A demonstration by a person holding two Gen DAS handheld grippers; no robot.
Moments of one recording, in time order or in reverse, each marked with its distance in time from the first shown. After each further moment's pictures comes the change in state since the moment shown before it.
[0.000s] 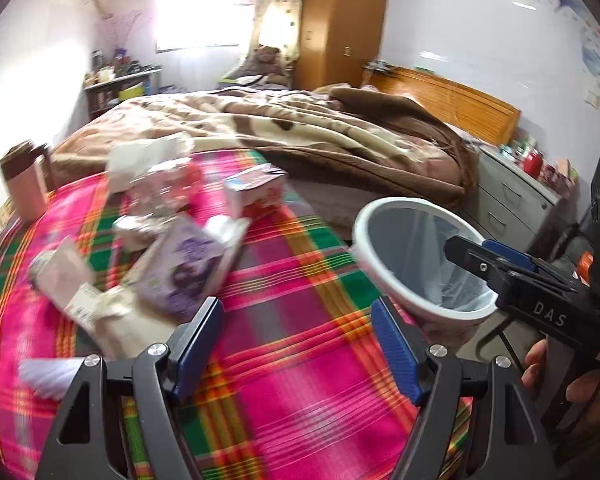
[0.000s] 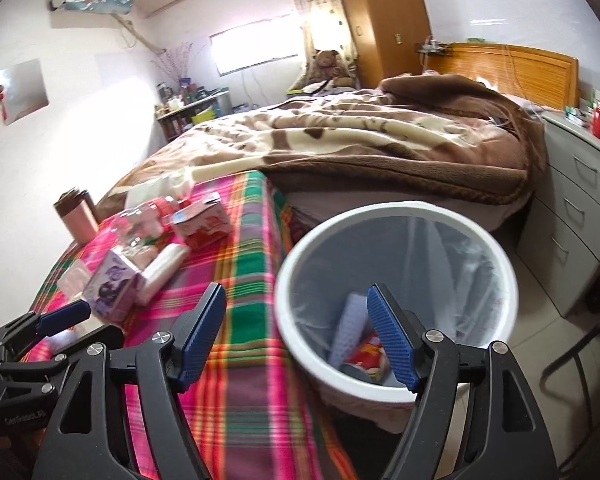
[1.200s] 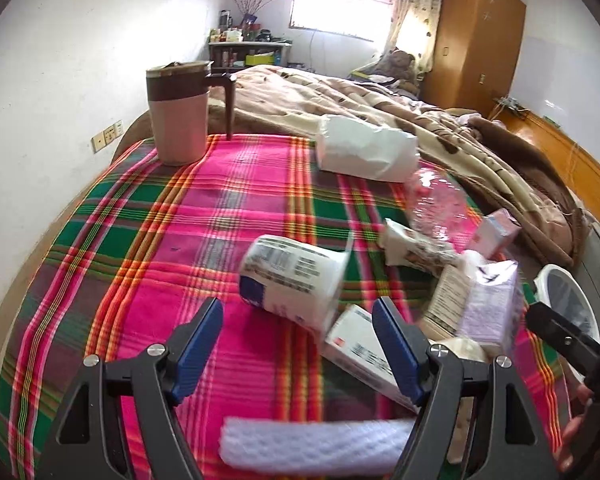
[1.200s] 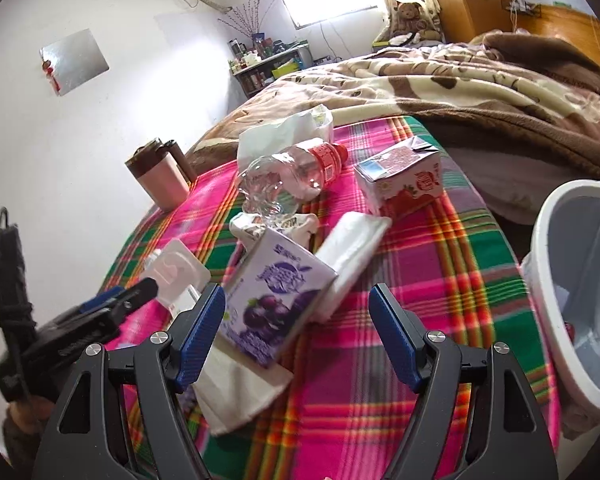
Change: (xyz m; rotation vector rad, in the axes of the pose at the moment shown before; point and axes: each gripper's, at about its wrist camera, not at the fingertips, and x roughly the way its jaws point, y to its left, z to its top) left arm 0.012 0.197 -0.001 -0.290 0.029 0.295; right arm 0.075 0.126 0.000 -0.003 0.170 0.284
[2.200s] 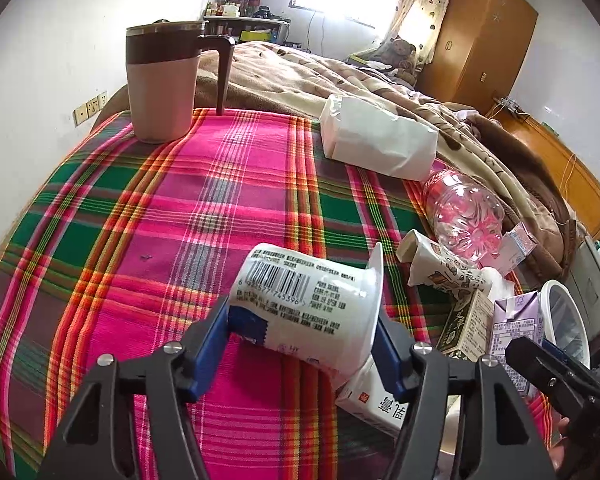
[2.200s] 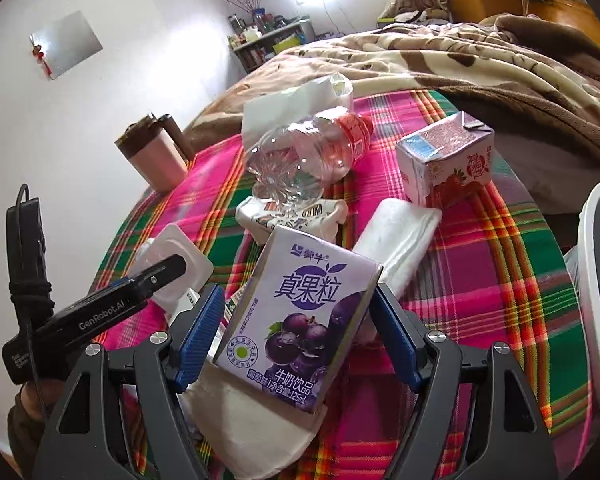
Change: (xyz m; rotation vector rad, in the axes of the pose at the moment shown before) left arm 0.046 0.015 0.018 -0.050 0.081 -0.088; right arm 0.032 0.017 0.004 -0.020 0.079 -0.014
